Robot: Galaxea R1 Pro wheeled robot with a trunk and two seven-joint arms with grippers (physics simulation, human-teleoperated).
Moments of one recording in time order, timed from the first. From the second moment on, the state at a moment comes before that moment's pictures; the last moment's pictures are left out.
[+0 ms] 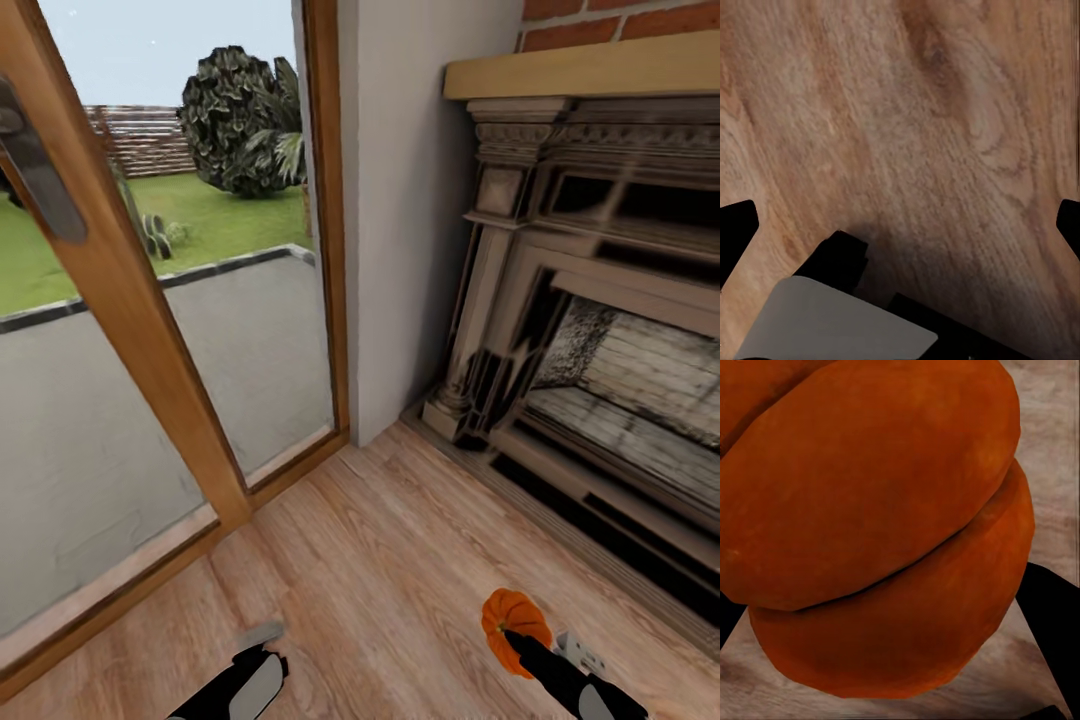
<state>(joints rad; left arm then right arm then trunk) -0.49 -0.08 -0.49 -0.40 0.88 0.22 0.64 -0.39 -0.12 -0.38 -0.44 -0.34 0.21 0.22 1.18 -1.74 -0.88</state>
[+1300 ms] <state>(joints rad) -0.49 -0.08 -0.49 -0.40 0.88 0.19 0.64 -0.39 -0.12 -0.38 -0.43 -0.34 0.16 0.22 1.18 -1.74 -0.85</state>
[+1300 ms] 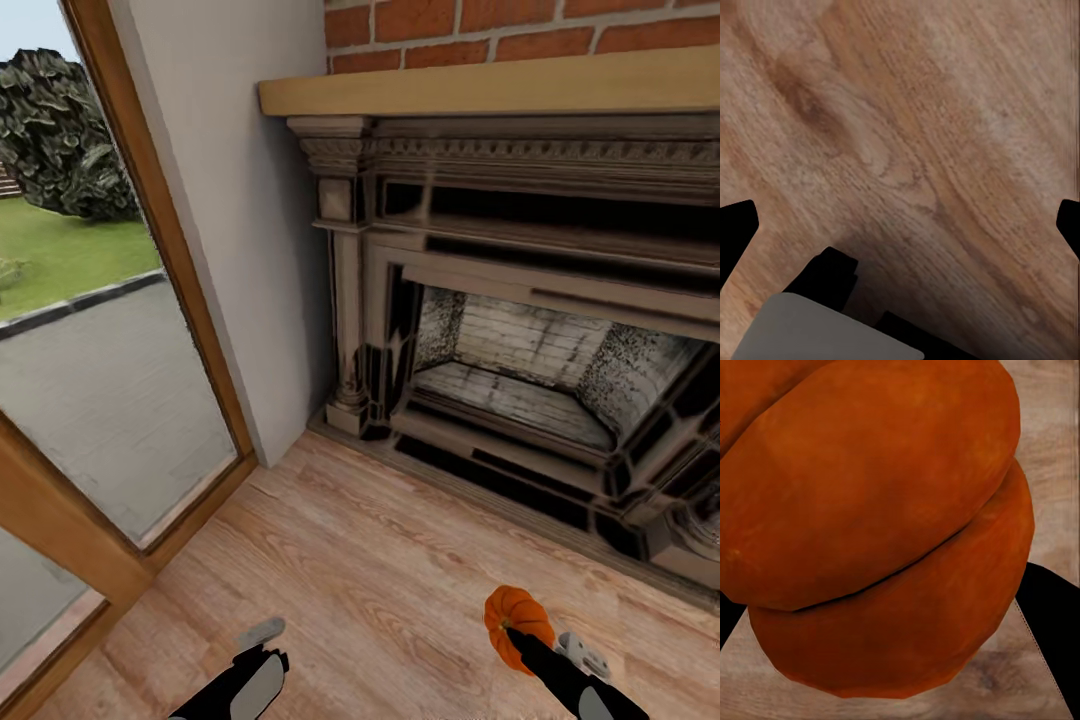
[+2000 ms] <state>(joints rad) -0.49 -0.09 -0.49 -0.40 0.88 0.19 0.64 -0.39 -0.12 -0.39 -0.43 -0.34 0.17 0.22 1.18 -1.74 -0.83</state>
